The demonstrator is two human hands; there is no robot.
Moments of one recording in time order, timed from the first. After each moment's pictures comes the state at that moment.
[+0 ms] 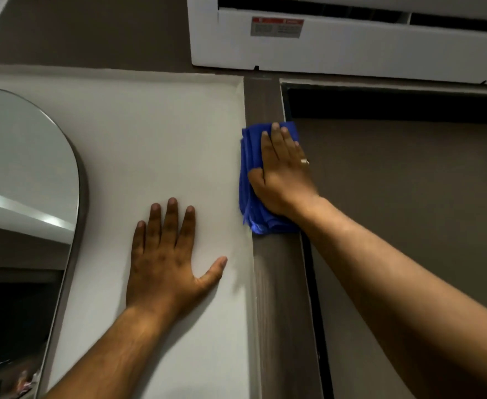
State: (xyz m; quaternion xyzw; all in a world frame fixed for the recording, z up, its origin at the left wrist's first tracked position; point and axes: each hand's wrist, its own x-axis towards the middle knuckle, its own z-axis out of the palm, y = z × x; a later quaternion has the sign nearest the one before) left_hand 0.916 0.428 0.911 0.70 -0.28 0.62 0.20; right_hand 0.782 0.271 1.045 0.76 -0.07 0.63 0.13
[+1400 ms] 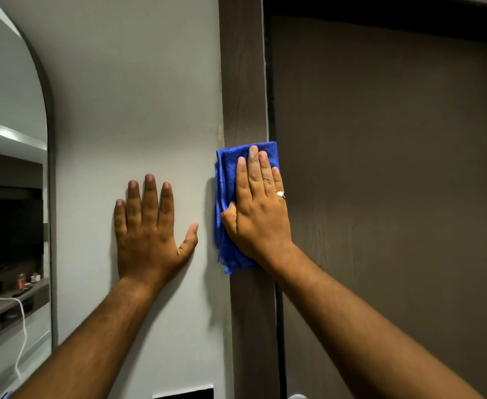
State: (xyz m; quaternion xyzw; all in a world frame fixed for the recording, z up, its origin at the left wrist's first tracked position) left_hand 0.905 0.428 0.792 0.72 -0.30 0.59 0.22; right_hand 0.780 0.279 0.832 0.77 -0.11 0.61 0.16
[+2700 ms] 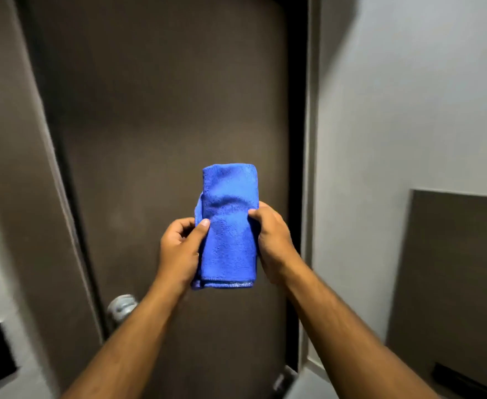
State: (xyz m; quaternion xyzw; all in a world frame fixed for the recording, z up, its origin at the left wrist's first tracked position) left_hand 0.592 0.298 0.650 0.45 -0.45 -0.31 0.70; right_hand 0.450 0.263 0.667 0.59 -0.23 0.58 -0.51
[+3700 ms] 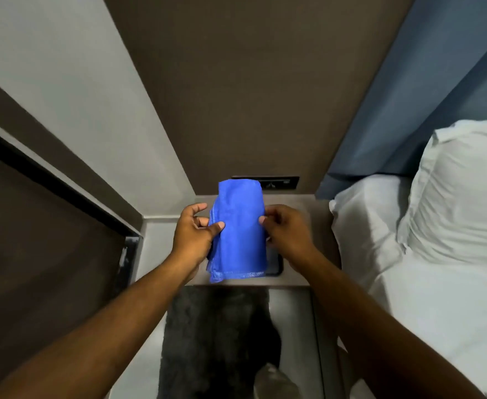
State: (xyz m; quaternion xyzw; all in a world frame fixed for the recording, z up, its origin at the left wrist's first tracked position) left_hand 0.086 0.091 0.296 0.56 -0.54 -0.58 0.24; right_hand -0.072 0.180 0.293 0.28 -0.73 0.48 -0.41
